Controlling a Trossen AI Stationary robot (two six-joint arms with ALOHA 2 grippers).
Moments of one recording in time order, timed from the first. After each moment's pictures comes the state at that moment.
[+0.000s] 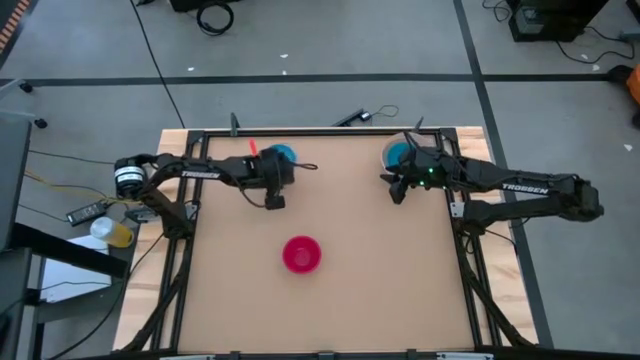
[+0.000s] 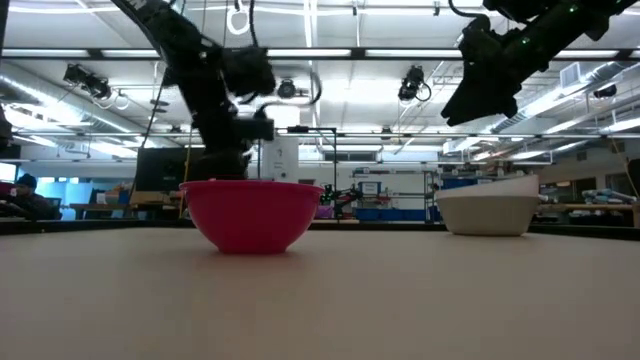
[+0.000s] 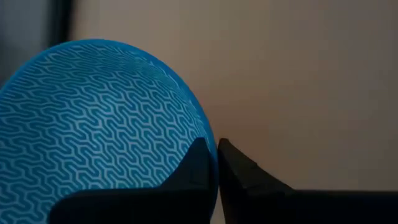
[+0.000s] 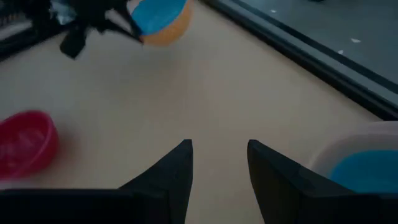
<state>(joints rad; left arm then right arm) 0.31 1.56 0.90 -0.36 -0.31 0.37 -0.29 0.90 0.67 -0.40 0.16 0.31</state>
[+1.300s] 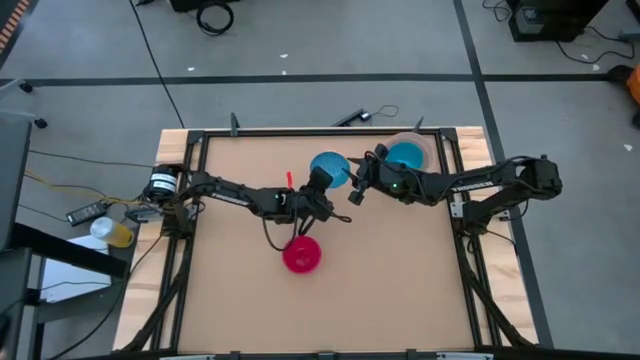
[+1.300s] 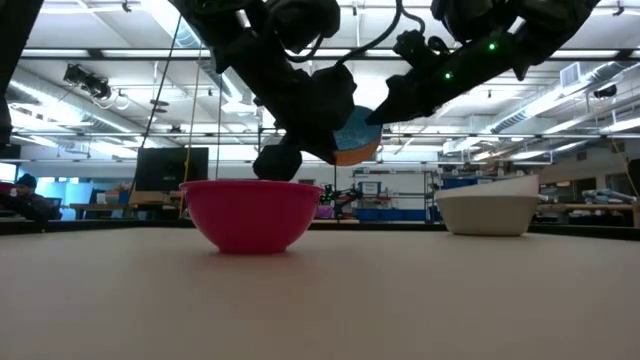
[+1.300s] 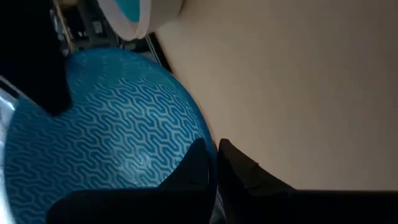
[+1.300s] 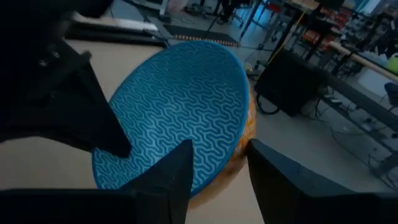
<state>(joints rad) -0.02 1.82 1.15 -0.02 -0.79 1.13 -0.15 1.39 0.67 0.38 0.49 -0.18</state>
